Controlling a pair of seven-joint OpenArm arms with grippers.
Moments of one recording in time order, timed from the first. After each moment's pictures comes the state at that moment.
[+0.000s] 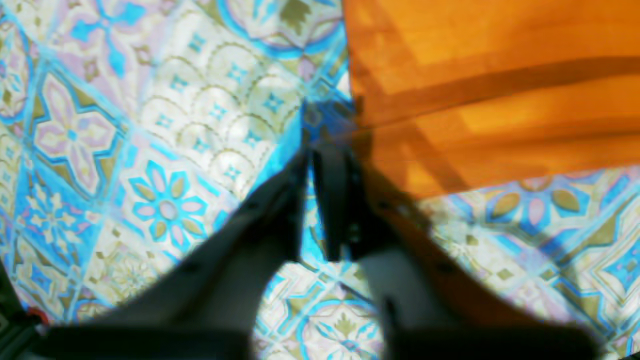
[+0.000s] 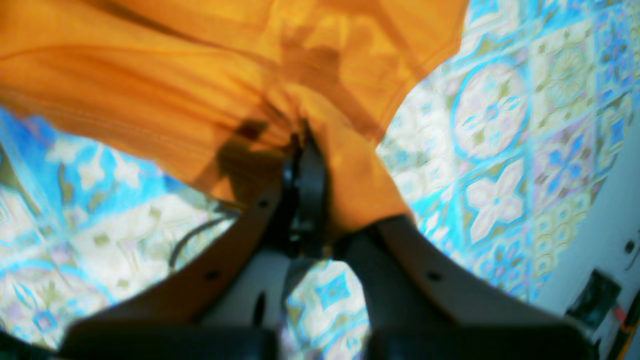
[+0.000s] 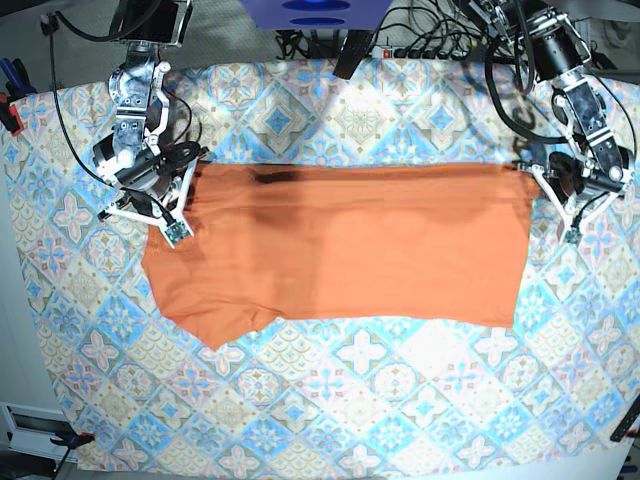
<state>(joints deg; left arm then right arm) 1.9 -12.8 -33.7 88.4 1.5 -40.9 63.1 -9.5 3.5 11.5 102.0 -15.7 37.6 -55.6</state>
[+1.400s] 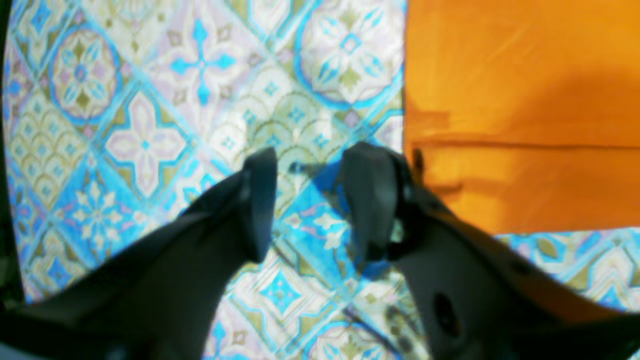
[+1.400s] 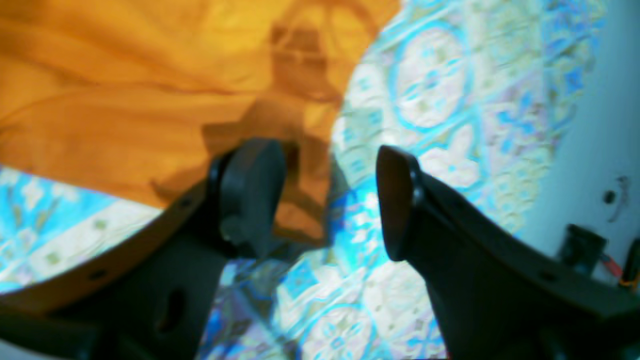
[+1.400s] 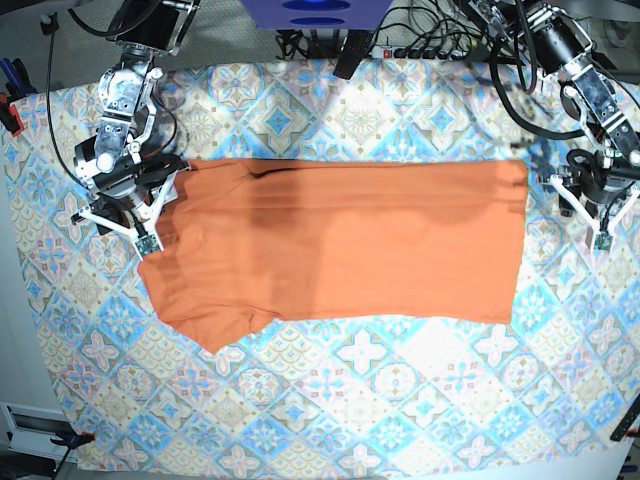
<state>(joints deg) 2.3 -11.1 -41.1 95.0 -2.4 -40.7 59.7 -6.6 2.0 17.9 104.6 -16.3 37.5 -55.8</state>
